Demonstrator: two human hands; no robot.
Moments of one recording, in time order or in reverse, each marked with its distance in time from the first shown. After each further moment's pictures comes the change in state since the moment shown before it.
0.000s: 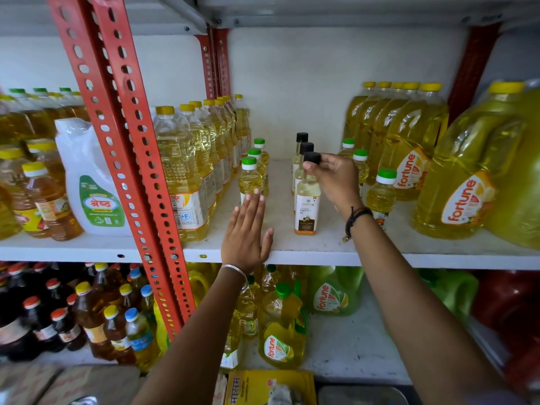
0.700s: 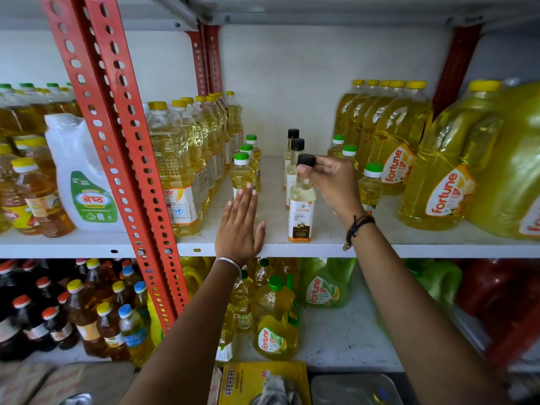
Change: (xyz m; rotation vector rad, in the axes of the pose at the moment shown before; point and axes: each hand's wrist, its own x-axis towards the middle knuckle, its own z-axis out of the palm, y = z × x) left_hand 0.000 0.001 -0.002 0.015 -0.035 -0.017; right_hand -0.035 -0.019 -0.019 -0.007 -0.040 -0.037
